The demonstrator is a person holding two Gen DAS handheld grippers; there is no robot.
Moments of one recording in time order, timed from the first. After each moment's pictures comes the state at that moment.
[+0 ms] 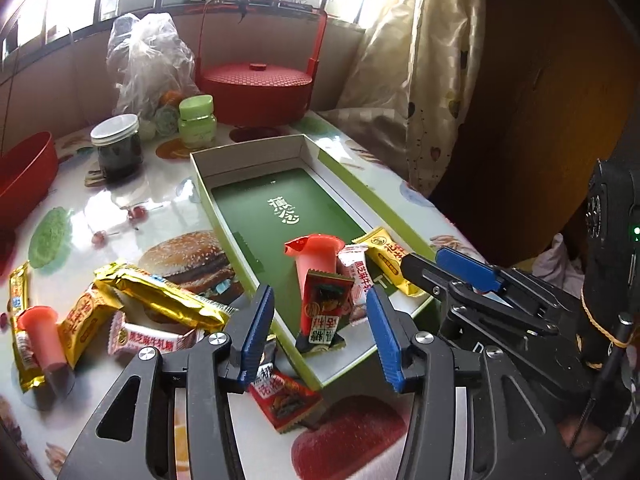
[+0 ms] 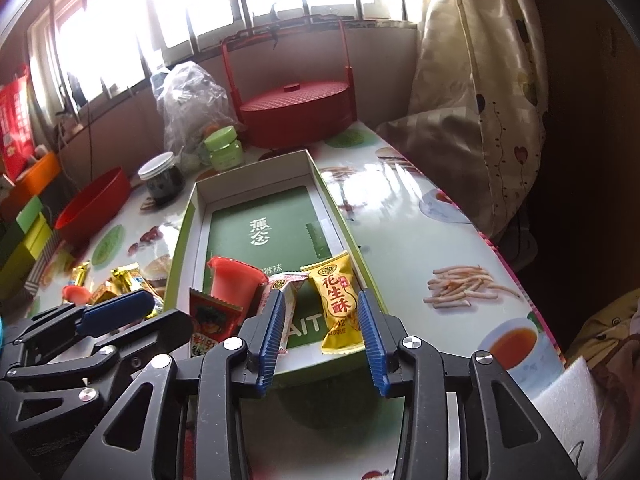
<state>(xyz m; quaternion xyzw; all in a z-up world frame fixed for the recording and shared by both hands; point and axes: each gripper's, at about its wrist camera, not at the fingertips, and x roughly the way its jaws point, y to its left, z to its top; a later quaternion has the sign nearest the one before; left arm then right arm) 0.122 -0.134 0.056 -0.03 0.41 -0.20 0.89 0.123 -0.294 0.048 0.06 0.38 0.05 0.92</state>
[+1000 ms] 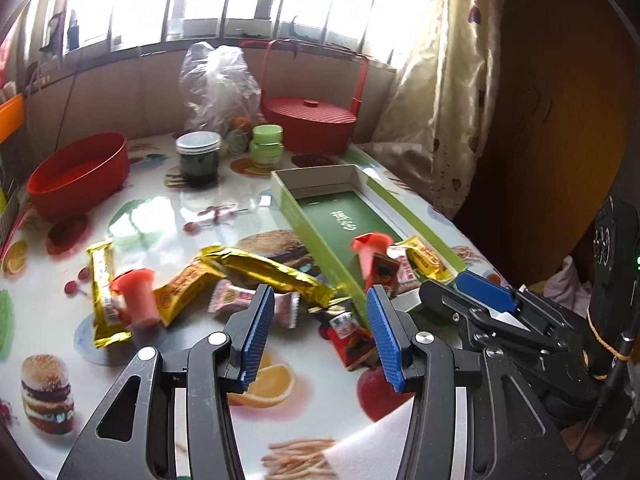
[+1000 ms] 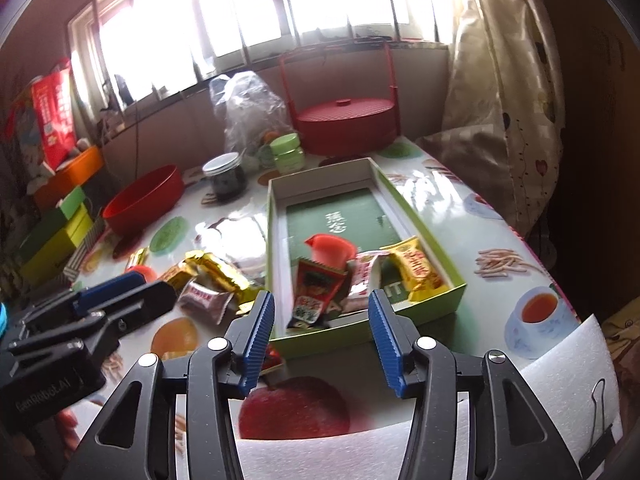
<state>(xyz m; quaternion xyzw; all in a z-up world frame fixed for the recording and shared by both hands) 0.066 -0.060 0.082 -0.05 0.36 -0.14 0.92 0.068 -0.239 0.071 0.06 0.36 0.10 0.93</state>
